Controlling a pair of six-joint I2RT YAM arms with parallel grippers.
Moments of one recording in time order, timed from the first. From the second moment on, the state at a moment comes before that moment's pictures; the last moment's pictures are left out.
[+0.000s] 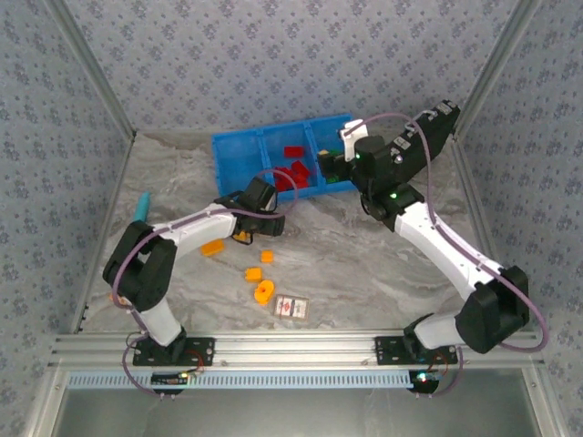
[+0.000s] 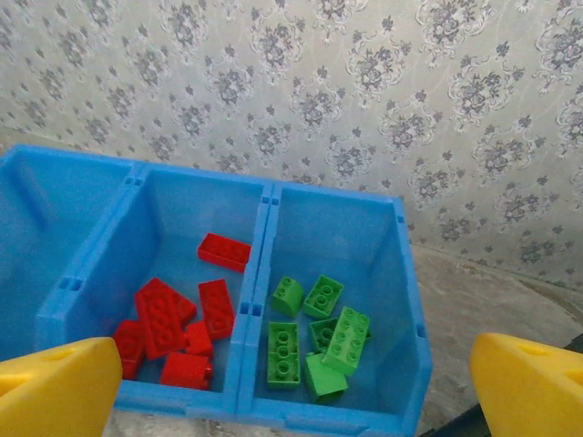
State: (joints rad) left arm -0.65 1.71 1.10 -0.44 -0.13 -0.37; right arm 0.51 1.36 1.20 -0.16 0.27 -0.02
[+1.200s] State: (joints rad) left arm -0.65 1.85 1.17 -0.42 -0.17 -0.39; right arm 0.43 1.11 1.01 -0.35 0.11 0.12
